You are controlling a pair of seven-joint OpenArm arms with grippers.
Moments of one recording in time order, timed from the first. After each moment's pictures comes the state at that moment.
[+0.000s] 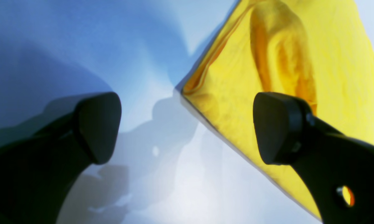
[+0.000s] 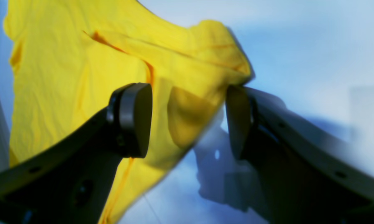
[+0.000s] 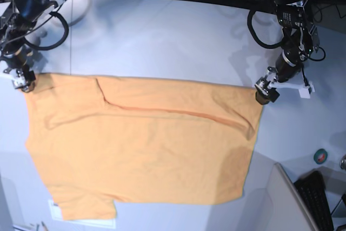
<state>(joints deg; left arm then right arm) 3.5 -9.7 -28.2 67.0 -38.5 -10.3 31.6 7.6 1.8 62.8 54.7 21.0 19.8 -35.4</state>
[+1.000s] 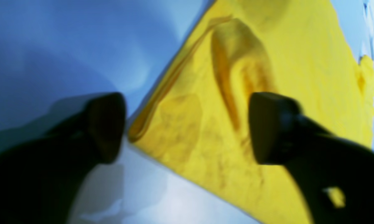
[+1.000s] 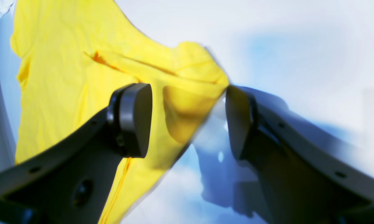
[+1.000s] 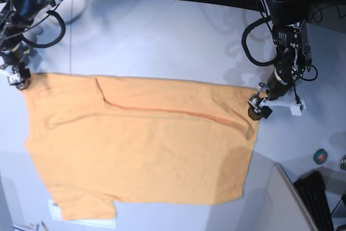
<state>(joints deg) -4.5 -10.0 -23.8 57.7 -38.6 -10.3 28.5 7.0 3.3 65.7 52.7 21.6 21.0 -32.9</state>
